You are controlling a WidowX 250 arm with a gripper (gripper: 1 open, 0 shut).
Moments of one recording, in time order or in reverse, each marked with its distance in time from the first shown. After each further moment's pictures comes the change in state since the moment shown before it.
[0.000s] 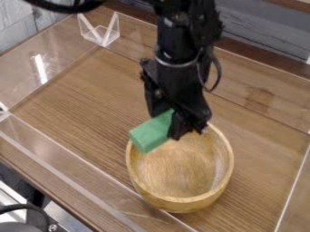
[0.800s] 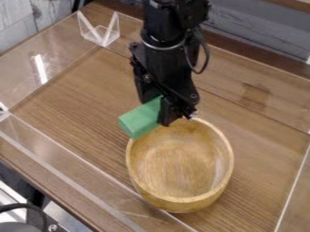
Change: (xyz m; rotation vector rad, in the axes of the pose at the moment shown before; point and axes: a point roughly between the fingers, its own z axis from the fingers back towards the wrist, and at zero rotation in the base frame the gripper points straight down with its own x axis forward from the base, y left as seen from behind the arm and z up) arm -0.003 0.015 0.007 0.015 -0.012 -0.008
